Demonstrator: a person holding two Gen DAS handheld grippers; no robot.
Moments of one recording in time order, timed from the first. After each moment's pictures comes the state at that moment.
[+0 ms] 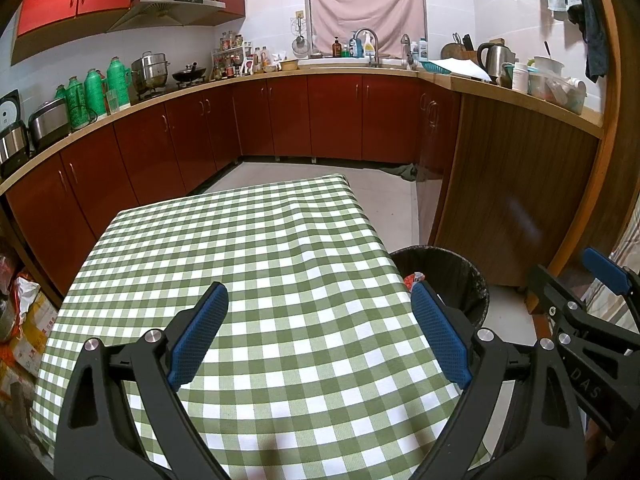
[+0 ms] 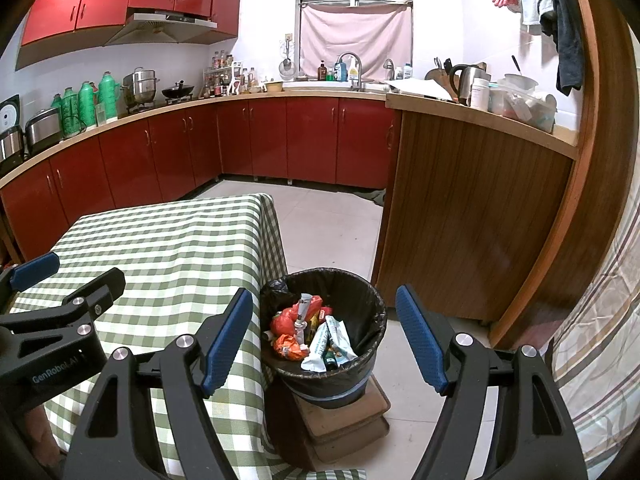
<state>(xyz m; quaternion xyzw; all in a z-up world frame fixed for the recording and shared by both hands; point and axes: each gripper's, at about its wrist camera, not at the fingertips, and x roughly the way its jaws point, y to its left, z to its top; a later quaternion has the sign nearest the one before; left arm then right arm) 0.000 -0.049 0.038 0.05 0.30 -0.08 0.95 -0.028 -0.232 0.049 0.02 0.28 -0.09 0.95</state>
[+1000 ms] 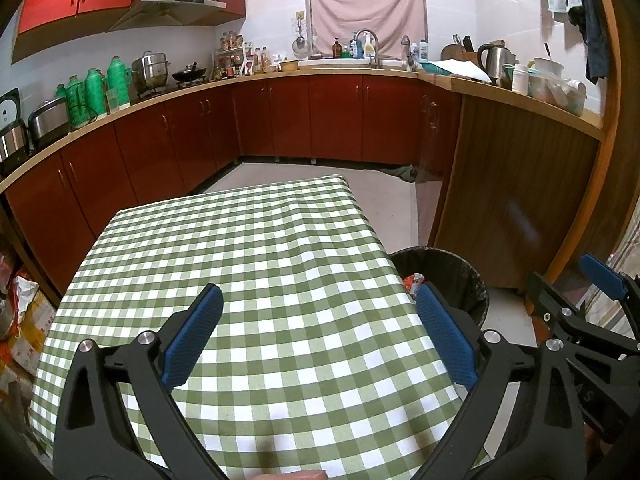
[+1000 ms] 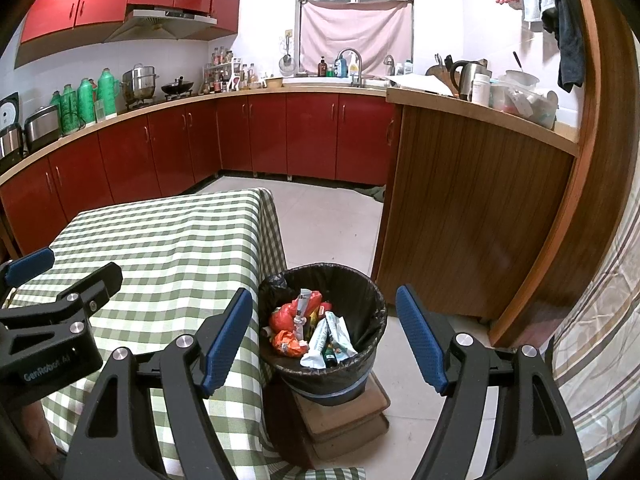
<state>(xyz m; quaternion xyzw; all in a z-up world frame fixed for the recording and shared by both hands) 0.001 -0.048 0.040 0.05 0.30 -0.08 0.95 -0.026 -0.236 0.044 0.02 0.29 -0.09 0.95</state>
